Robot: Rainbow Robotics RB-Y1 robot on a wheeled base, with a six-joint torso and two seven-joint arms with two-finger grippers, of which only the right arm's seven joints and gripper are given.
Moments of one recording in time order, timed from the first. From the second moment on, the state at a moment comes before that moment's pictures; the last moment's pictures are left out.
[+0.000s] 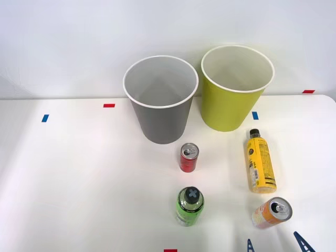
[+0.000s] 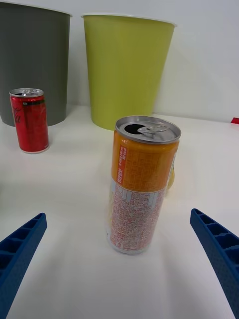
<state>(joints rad) 0.94 -0.29 0.29 -1.78 -0.04 -0.76 1.64</state>
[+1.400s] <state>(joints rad) 0.94 -0.29 0.29 -1.78 -0.04 -0.76 1.64</state>
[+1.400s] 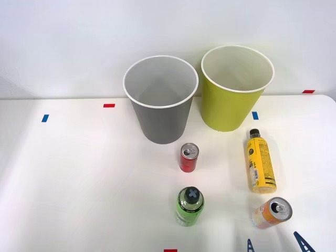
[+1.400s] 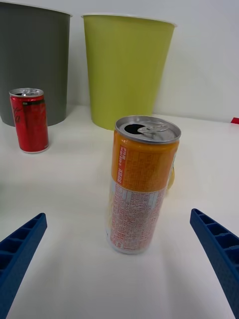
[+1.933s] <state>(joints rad) 0.94 -0.29 0.29 -1.78 -0.04 -0.76 1.64</state>
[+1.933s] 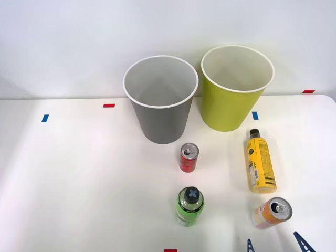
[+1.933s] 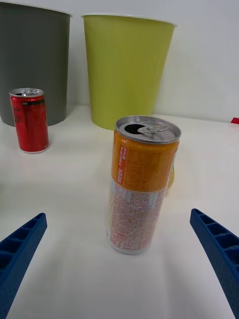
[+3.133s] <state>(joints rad) 0.94 -0.29 0.29 -1.78 -0.04 -0.76 1.64</state>
